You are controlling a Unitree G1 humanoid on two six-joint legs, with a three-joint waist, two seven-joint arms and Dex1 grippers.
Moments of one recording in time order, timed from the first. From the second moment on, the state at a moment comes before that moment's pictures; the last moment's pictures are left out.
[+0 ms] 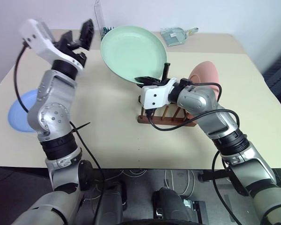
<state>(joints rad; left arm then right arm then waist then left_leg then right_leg) -0.79 0.23 0.47 -0.19 -0.66 0.58 -0.04 -0.80 -0.50 0.38 -0.01 -0.42 -0.09 0.61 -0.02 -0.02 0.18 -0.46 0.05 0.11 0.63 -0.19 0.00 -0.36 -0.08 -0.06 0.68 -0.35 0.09</state>
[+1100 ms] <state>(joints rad) -0.30 0.58 0.02 -0.05 -0.45 0.35 -0.90 -0.58 -0.36 -0.32 -0.67 1.14 0.95 0.16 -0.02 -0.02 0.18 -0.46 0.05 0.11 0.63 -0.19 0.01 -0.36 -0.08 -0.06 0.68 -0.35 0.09</state>
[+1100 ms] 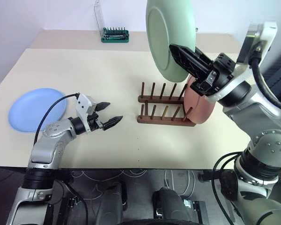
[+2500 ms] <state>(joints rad) -0.27 0.54 -0.03 -0.13 -0.43 0.40 -0.93 -0.30 -0.41 -0.21 -0.66 1.50 0.67 -0.40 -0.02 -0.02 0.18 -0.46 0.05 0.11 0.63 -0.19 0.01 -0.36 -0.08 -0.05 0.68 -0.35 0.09</state>
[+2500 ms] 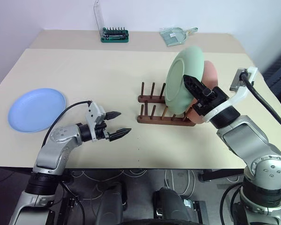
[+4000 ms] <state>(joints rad) -0.48 0.60 0.60 0.12 -0.21 0.74 0.17 -0.73 -0.69 0.13 -0.39 0.74 0.62 0.49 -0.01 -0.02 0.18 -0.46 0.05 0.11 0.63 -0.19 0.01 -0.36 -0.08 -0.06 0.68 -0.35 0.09</state>
